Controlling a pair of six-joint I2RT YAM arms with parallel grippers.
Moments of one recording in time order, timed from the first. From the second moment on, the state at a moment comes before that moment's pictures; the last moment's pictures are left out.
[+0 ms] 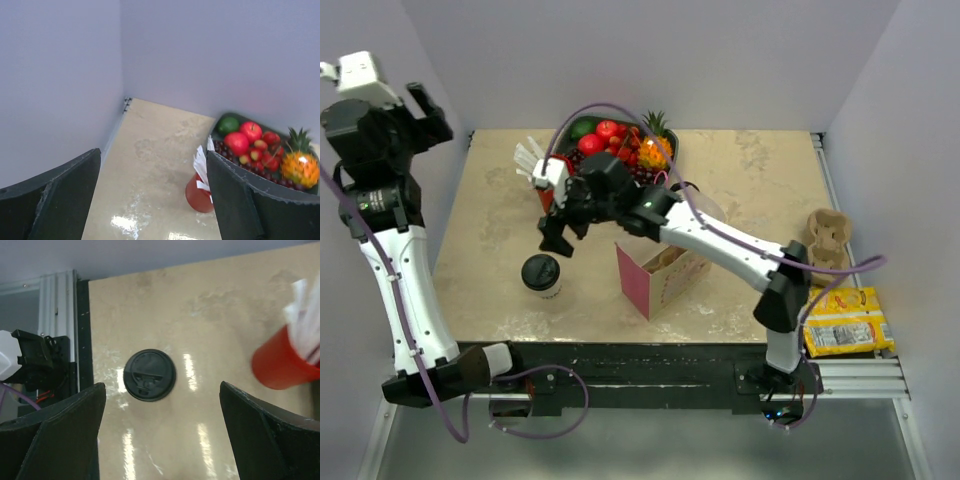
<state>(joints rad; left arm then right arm) 0.28 1.24 1.73 -0.61 0.07 -0.09 0.98 1.84 1.88 -0.42 -0.38 -0.13</state>
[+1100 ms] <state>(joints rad) 0.44 1.25 1.71 -0.46 0.26 -0.25 1.13 2.22 2.05 -0.47 -0.10 0.01</state>
